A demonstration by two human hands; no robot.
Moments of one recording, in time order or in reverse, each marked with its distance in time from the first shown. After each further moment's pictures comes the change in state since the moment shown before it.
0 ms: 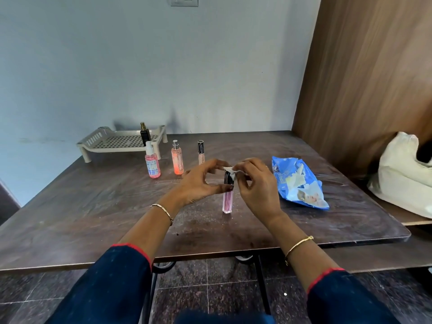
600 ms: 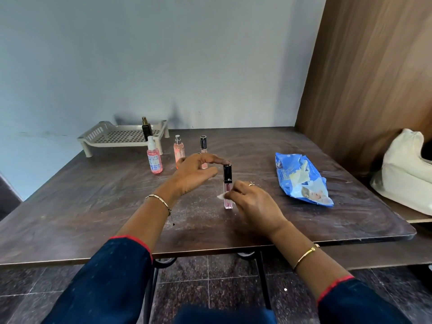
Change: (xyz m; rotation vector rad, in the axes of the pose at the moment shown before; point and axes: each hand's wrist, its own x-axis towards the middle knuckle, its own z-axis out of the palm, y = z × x) left_hand 0.001 0.004 -0.018 0.140 0.086 -0.057; right_hand -0.033 0.005 0.004 -0.207 -0.484 -0.287
